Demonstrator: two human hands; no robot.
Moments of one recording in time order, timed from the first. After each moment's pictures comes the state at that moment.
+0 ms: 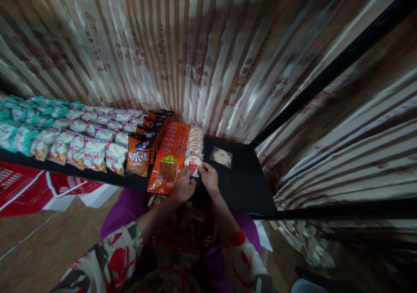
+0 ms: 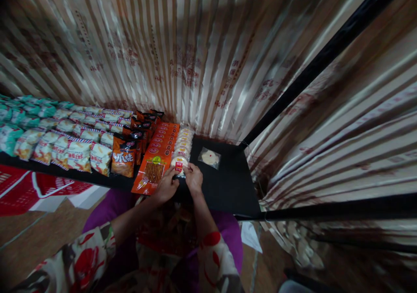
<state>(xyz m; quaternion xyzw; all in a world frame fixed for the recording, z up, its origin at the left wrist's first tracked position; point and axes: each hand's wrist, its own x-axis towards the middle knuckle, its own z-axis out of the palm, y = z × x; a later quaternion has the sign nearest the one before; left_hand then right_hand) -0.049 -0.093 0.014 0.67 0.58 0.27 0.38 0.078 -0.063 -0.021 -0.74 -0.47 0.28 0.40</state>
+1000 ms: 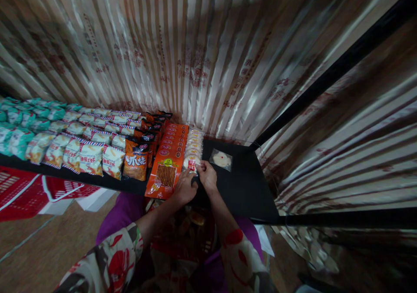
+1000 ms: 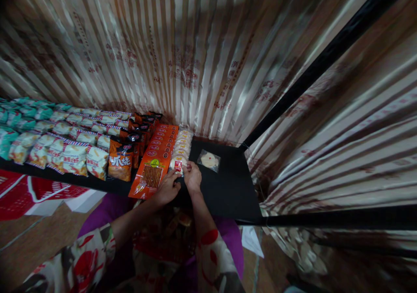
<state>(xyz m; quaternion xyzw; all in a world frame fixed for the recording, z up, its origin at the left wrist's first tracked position) -0.041 -0.082 0.007 0.70 0.57 0.23 0.36 0.079 -0.046 -0.019 -0.74 -0.50 0.24 0.38</state>
